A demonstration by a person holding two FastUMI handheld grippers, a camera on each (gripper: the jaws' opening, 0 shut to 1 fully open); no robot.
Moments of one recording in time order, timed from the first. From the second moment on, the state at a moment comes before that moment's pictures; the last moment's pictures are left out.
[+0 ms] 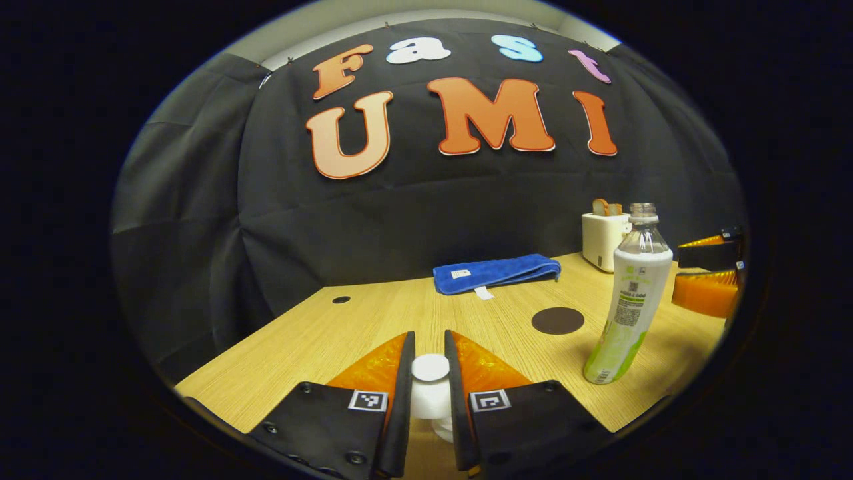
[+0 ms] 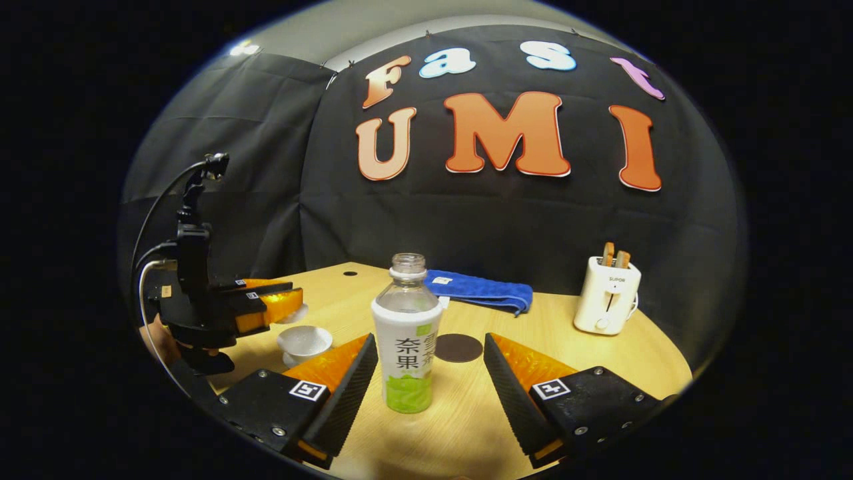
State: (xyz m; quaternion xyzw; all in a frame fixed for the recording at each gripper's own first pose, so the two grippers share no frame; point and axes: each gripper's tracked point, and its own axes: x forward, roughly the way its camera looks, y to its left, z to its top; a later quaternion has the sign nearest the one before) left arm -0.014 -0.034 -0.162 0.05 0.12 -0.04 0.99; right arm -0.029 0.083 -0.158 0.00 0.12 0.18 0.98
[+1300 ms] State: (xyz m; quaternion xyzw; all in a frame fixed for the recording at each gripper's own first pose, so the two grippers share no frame) left arm -0.032 0.065 -0.180 0.02 0.13 0.04 0.99; right arm 0.014 0.099 -0.212 -0.15 0.20 0.09 0.96
